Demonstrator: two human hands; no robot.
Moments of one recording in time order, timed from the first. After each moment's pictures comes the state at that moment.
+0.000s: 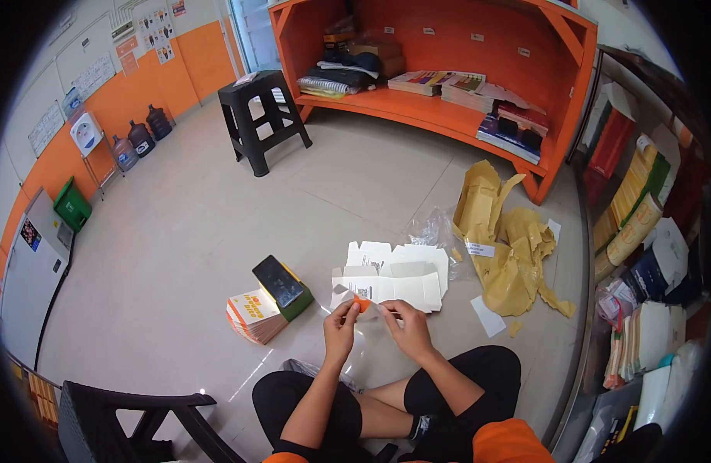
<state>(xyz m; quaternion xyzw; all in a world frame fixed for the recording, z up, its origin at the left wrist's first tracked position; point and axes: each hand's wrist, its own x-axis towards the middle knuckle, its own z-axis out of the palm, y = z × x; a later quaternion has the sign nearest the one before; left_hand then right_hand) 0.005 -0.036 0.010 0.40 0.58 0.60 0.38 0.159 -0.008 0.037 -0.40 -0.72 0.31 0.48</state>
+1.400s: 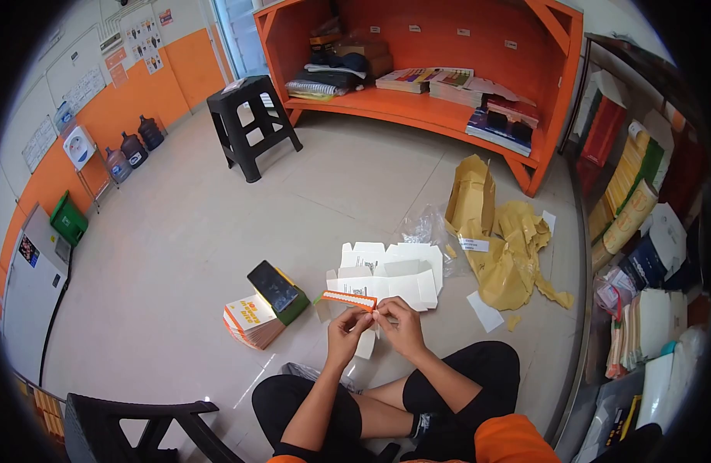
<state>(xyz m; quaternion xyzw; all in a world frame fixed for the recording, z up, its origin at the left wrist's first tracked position) 0.018 -0.040 0.009 0.44 0.48 0.59 0.47 0.162 -0.005 0.025 -0.38 -0.71 0.35 0.47</state>
